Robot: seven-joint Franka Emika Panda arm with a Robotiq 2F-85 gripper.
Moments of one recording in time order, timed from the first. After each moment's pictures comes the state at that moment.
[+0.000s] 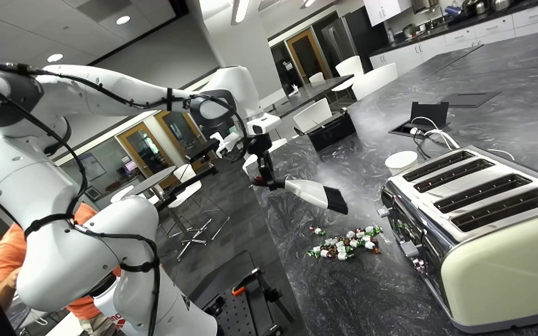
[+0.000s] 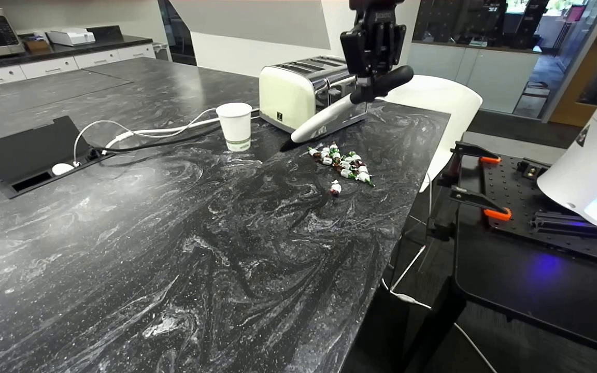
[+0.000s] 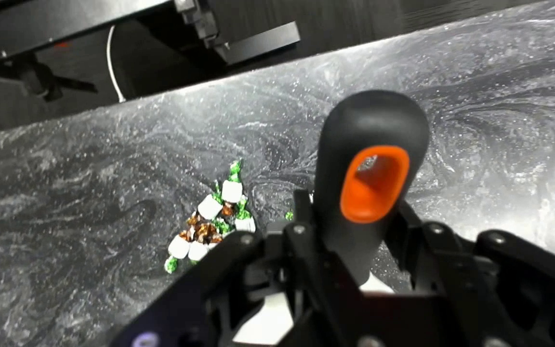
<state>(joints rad) 2.25 0.44 -1.99 -2.47 0.59 2.06 0.19</state>
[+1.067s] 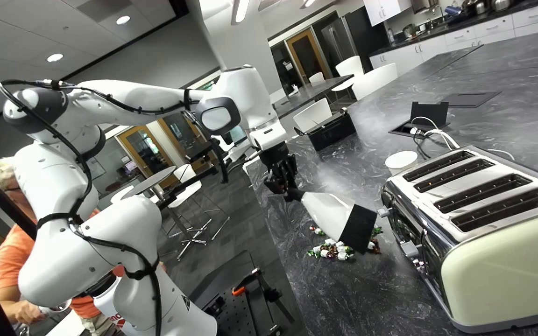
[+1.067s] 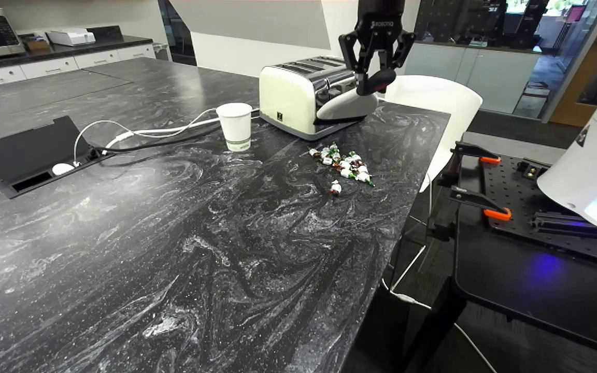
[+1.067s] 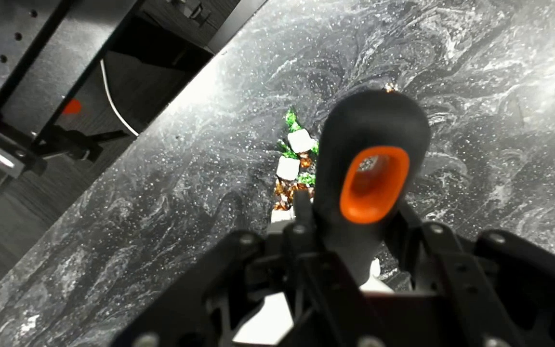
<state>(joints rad) 1.92 0.67 -1.85 -2.52 0.84 2.04 0.34</state>
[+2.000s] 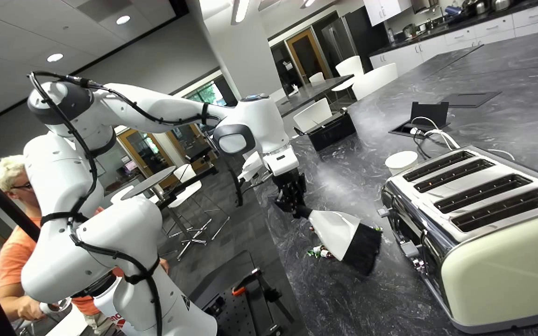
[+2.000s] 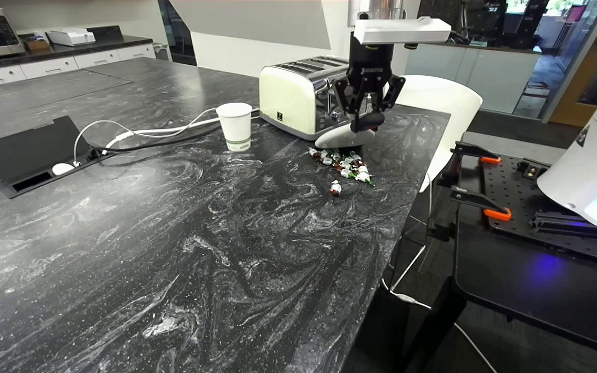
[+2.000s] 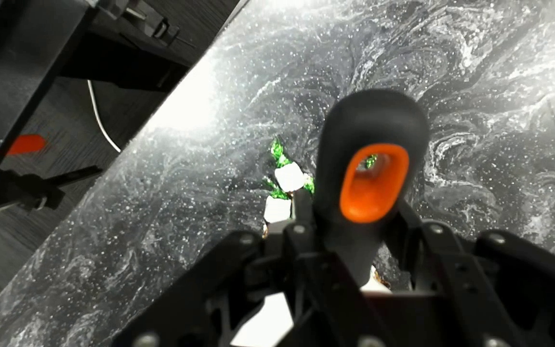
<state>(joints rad) 1.75 0.63 -1.56 -2.53 0.98 2.17 0.35</state>
